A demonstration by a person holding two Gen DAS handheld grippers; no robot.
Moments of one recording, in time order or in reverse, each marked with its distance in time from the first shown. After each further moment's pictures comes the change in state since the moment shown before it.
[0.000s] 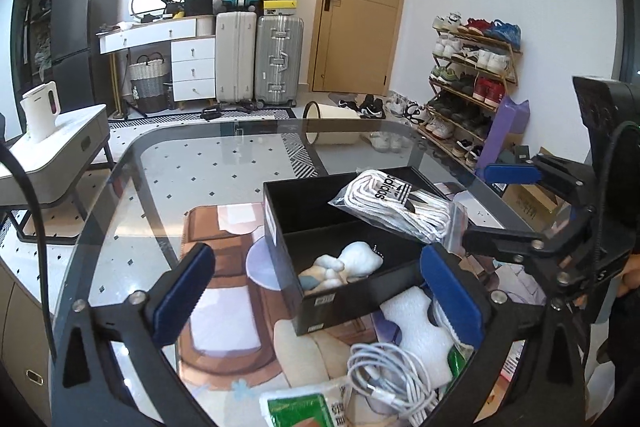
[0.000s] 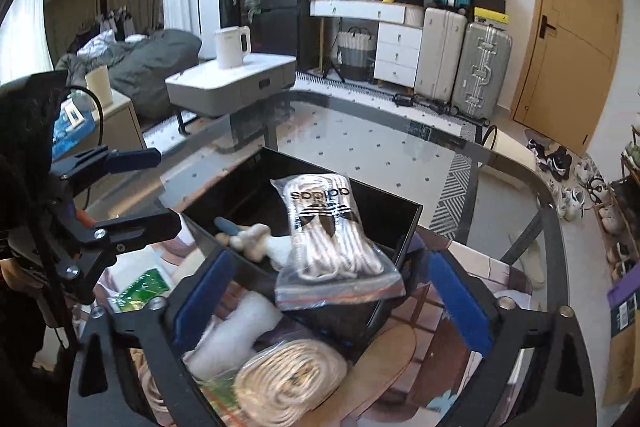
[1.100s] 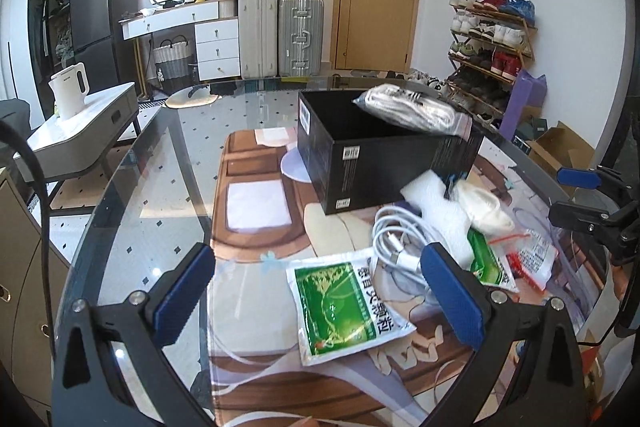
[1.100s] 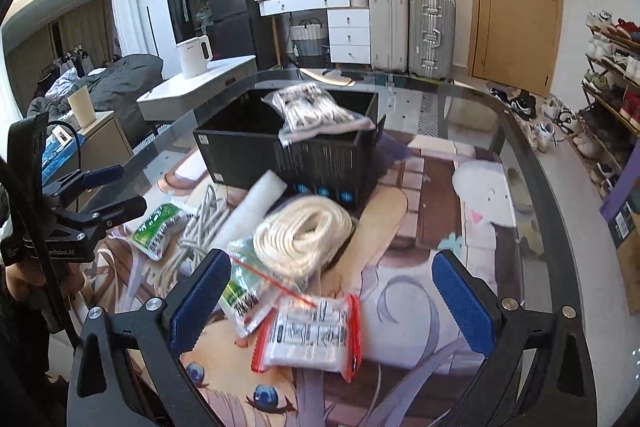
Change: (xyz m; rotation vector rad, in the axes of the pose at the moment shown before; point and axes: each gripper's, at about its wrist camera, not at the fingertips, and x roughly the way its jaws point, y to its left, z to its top) left arm -0.034 0.000 -0.082 0.013 0.076 0.104; right arm -0.061 0.009 -0.104 0.202 0.032 -0.080
